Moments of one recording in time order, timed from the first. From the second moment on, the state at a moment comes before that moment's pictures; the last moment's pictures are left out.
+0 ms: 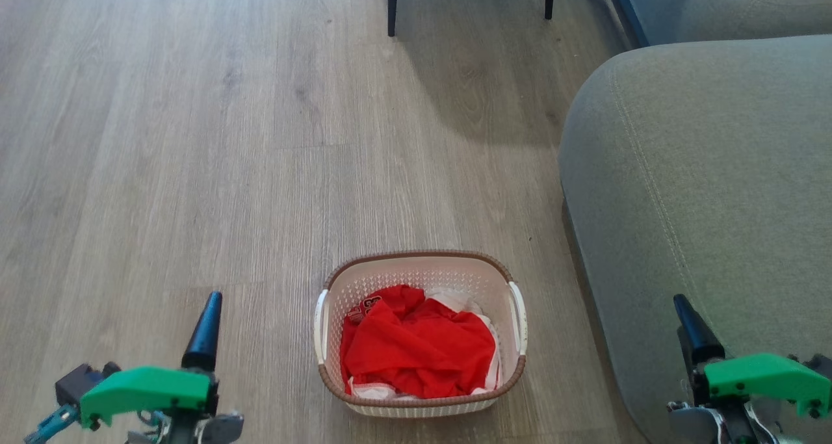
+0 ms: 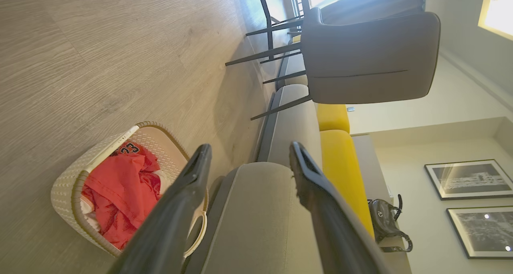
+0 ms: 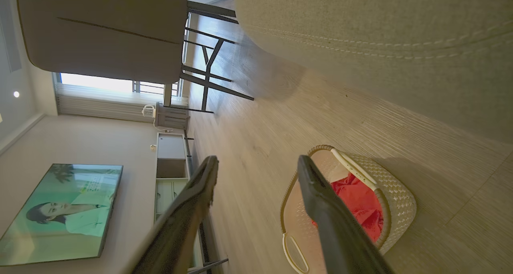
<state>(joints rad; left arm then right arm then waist) 0.03 0.04 0.00 0.24 -1.32 -0.05 0.02 0.01 -0.03 -0.10 0.29 1.36 0.13 0.02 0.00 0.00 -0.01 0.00</state>
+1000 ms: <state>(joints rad) 0.04 0.07 -0.13 0.18 -0.85 0.04 -0.06 0.01 -0.03 -0.02 0.22 0.88 0.13 -0.06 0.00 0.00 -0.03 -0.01</state>
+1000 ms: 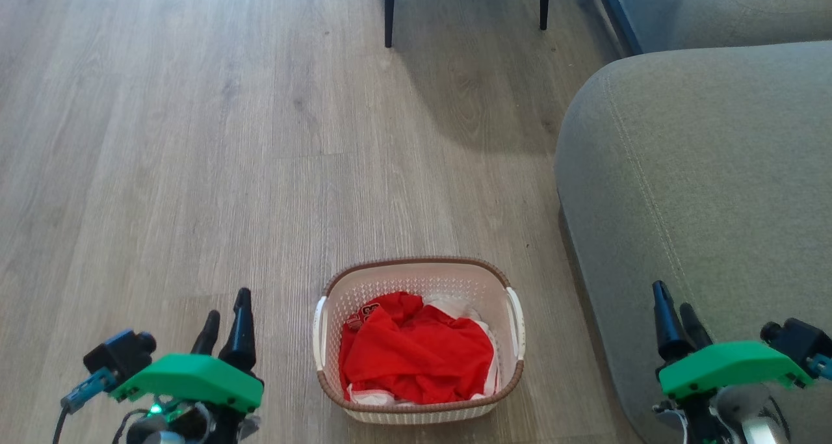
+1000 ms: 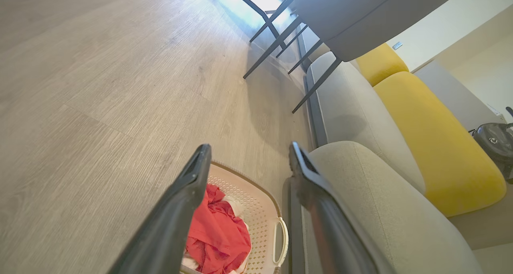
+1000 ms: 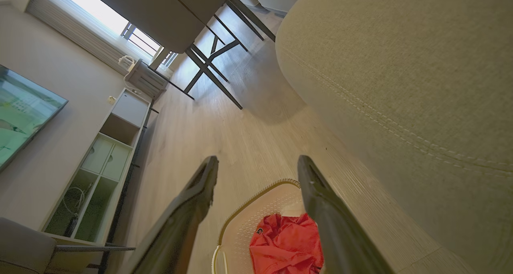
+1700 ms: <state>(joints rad) 0.04 0.12 -0.21 0.16 -0.60 0.12 -0.12 0.03 -0.03 0.00 0.20 0.63 0.13 -0.12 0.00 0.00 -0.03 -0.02</state>
